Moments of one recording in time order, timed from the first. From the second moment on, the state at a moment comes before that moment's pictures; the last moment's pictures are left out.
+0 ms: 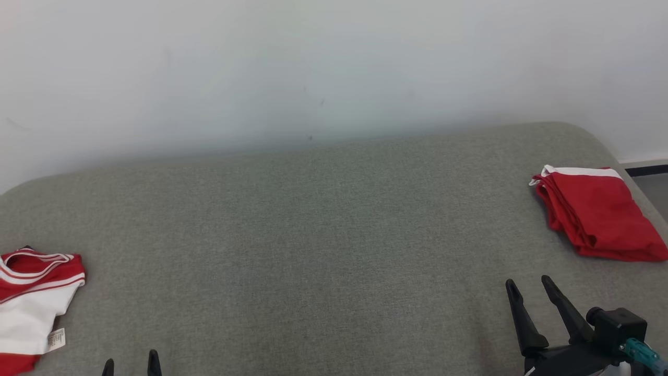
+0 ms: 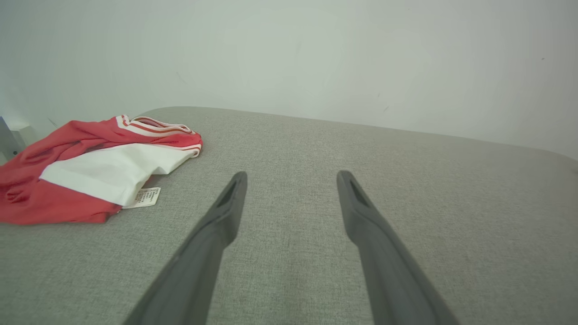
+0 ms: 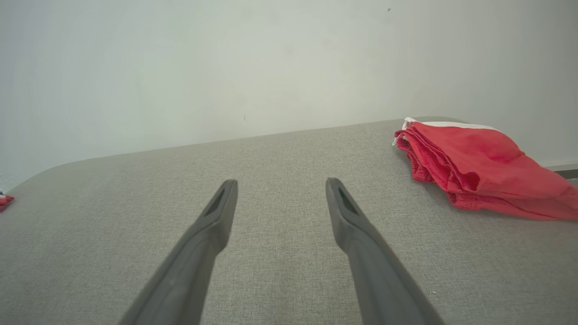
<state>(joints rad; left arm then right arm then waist) 0.17 0.05 0.12 0.13 -0.21 -0.09 -0.26 -0.08 -0.29 0.20 0.31 0.45 0.13 -0.21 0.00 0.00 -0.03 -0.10</state>
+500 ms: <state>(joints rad) 0.16 0.05 0.14 0.14 -0.18 -0.11 -0.26 -0.07 -0.29 0.21 0.29 0.44 0.13 -0.20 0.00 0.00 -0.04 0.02</state>
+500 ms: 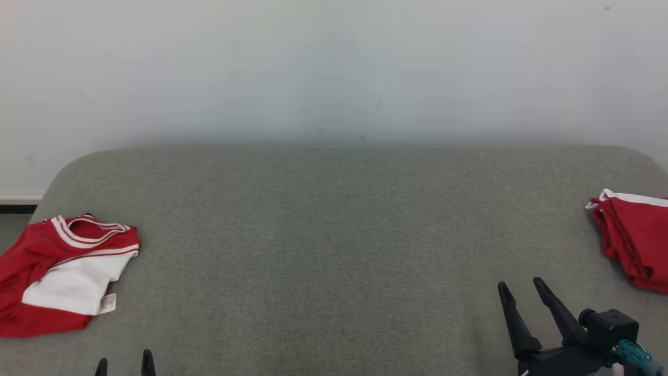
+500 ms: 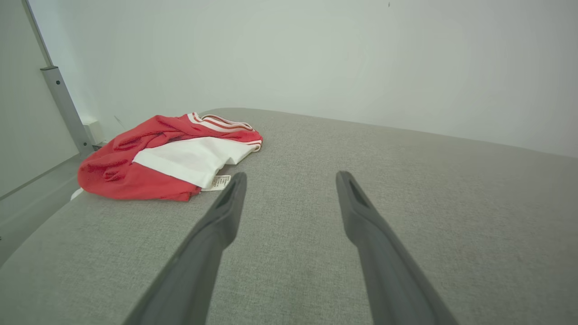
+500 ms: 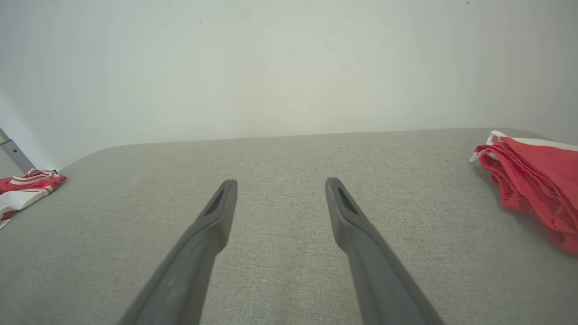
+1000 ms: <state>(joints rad) 0.18 0.05 0.18 0.14 -0.15 -0.11 -0.26 -0.07 -0.26 0.27 0.32 0.45 0.13 -0.21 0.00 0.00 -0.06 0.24</state>
